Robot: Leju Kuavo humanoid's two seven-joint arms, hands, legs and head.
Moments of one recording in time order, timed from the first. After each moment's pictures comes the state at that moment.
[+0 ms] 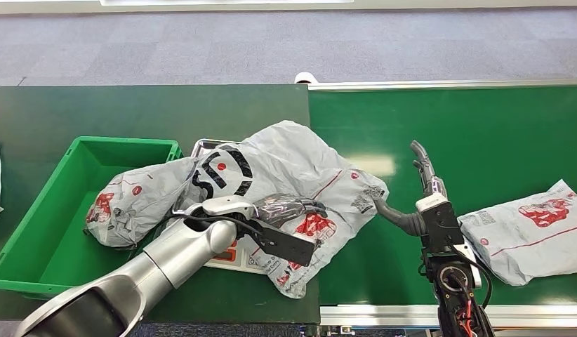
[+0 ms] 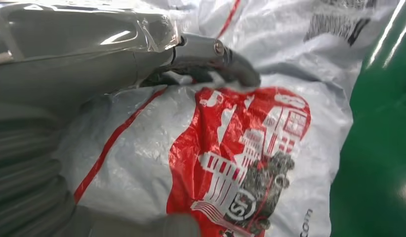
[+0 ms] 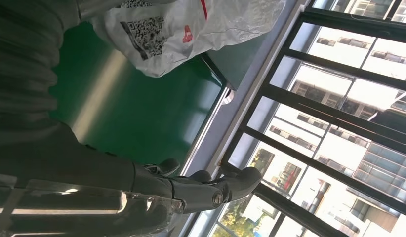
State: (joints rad) left arm -0.79 -0.04 -0.80 -0.81 -0.64 -0.34 -0.35; right arm -0.26 -0.06 0.12 -1.31 0.32 -0.15 -0.37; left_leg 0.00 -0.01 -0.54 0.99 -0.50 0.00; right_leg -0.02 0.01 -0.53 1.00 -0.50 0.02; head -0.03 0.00
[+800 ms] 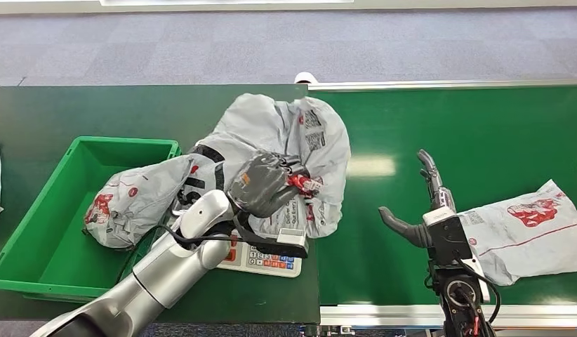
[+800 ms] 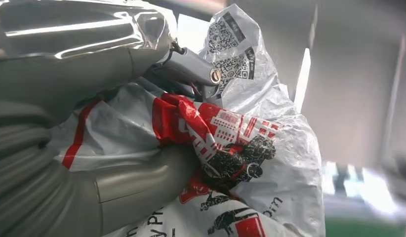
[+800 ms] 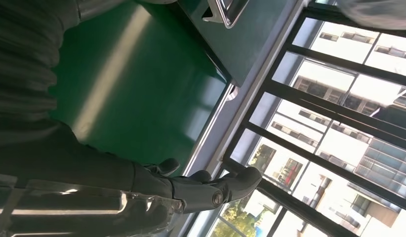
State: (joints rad) left arm -0.65 -0.02 -0.68 -1.09 -0.90 0.43 -0.37; right arm -0.17 -0.05 0.08 -1.40 0.34 -0.13 -0.37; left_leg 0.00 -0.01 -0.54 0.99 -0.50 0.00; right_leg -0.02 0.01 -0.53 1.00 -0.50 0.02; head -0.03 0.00
